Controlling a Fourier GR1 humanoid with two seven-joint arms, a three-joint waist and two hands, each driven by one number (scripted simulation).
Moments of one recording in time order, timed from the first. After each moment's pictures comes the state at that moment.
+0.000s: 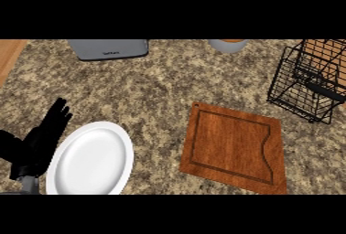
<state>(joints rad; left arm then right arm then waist) 0.02 0.36 -0.03 -1.57 0.26 0.10 0.16 0.04 -0.70 -0.36 -1.50 0.57 -0.10 0.05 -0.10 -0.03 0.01</state>
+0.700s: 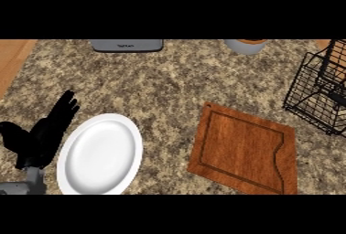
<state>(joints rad) -0.05 0.36 -0.04 -1.55 0.25 0.04 0.16 -0.02 -1.00 -0.69 -1.14 0.16 0.26 -0.43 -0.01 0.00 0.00</state>
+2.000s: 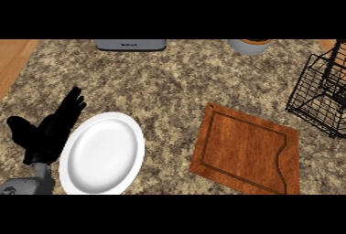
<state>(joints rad) -0.07 0.28 -0.01 -1.57 0.17 0.00 0.22 -0.48 -0.84 -0.33 -1.08 0.35 0.17 -0.05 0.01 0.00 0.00</state>
